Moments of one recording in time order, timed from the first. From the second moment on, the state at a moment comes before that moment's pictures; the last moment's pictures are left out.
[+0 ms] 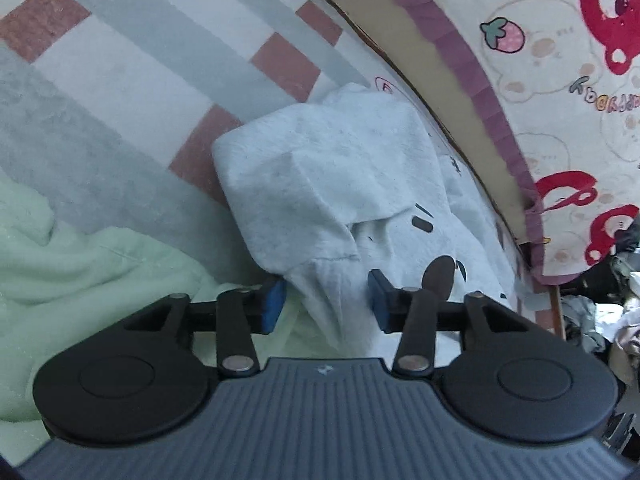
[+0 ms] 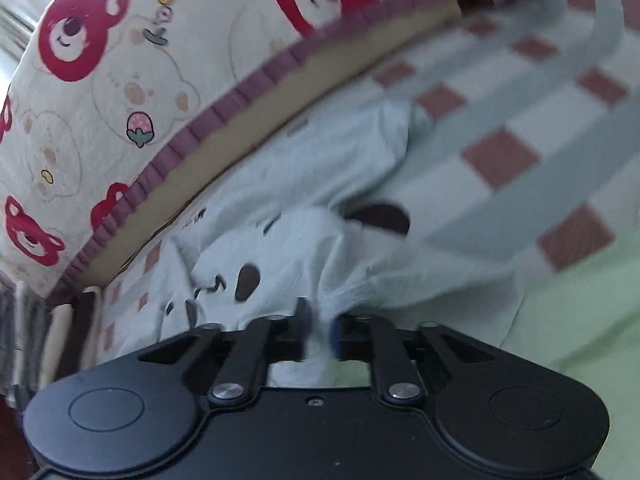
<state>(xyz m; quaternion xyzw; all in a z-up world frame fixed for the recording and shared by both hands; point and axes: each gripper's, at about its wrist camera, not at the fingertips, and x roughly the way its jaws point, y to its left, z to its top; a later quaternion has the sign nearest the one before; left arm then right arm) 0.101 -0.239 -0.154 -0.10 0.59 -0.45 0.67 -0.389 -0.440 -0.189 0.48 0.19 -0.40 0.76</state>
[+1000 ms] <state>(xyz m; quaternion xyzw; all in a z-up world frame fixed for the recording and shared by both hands) 0.102 -0.214 -0.086 0.00 0.45 -0.45 0.77 -0.372 -0.469 -0.181 0.44 0.22 -0.31 0.81</state>
